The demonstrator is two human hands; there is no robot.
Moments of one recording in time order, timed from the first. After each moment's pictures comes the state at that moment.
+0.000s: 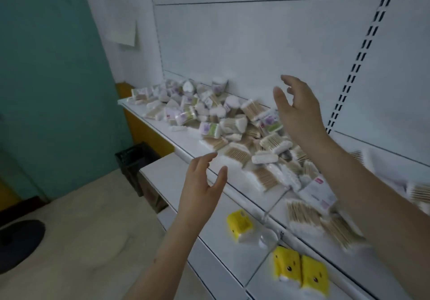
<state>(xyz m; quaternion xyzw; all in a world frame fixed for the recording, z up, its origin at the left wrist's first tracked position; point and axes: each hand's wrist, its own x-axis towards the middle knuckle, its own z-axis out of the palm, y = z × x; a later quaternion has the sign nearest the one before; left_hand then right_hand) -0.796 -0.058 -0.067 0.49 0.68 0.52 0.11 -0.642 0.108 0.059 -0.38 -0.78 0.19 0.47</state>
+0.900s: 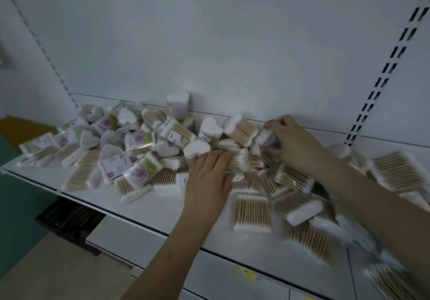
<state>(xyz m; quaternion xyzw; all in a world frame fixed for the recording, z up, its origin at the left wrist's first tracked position) -0.921 0.182 -0.091 0.76 0.54 0.37 -0.07 -0.699 0.252 -0.022 -0.58 -0.79 0.06 0.18</state>
